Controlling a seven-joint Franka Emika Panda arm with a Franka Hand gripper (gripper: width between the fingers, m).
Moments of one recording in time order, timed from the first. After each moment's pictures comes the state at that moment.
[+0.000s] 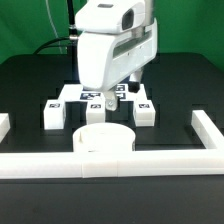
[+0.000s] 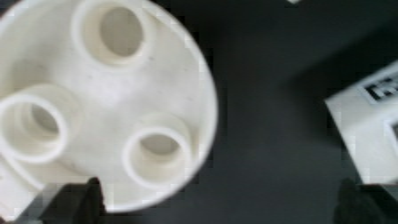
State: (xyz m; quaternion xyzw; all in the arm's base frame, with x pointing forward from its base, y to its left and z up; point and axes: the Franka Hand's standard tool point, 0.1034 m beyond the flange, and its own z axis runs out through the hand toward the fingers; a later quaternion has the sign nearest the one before) arm 0.580 -0.005 0.068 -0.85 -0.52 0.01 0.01
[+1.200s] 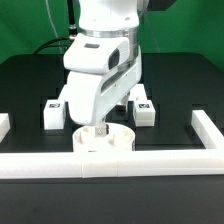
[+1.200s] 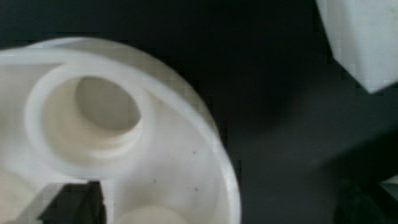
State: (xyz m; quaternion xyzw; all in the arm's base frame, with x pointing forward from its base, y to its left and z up) arm 0.566 -0.017 0.024 -0.85 -0.53 0.02 0.02
